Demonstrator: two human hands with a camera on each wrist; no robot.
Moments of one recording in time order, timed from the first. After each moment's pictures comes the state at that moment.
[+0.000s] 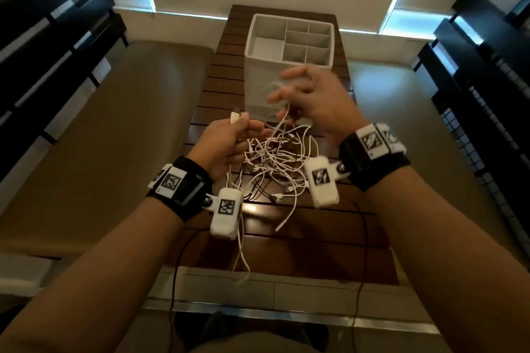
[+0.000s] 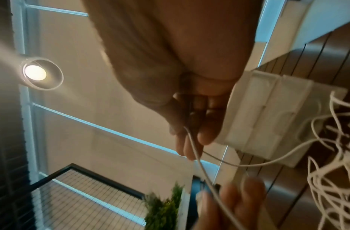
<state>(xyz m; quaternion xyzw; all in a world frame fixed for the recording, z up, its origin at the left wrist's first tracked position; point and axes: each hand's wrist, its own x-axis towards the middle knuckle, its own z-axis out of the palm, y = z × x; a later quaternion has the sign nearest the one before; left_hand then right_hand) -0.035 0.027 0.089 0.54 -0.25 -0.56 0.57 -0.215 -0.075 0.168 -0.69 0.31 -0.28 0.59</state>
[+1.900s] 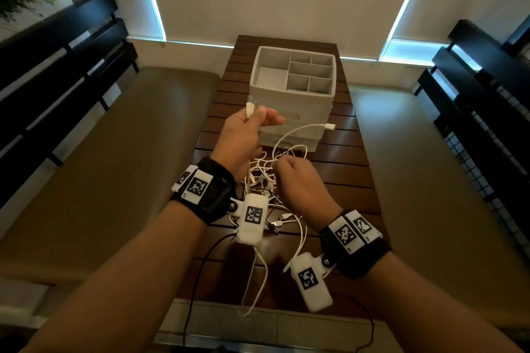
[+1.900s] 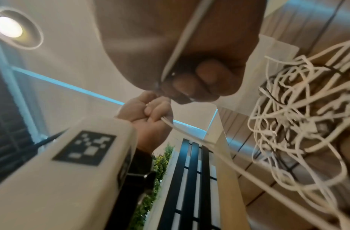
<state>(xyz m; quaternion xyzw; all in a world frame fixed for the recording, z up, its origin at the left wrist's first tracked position) -0.052 -0.007 0.136 0.57 -0.31 -0.44 0.62 -0.195 -0.017 0.107 -0.70 0.43 -0.25 0.51</state>
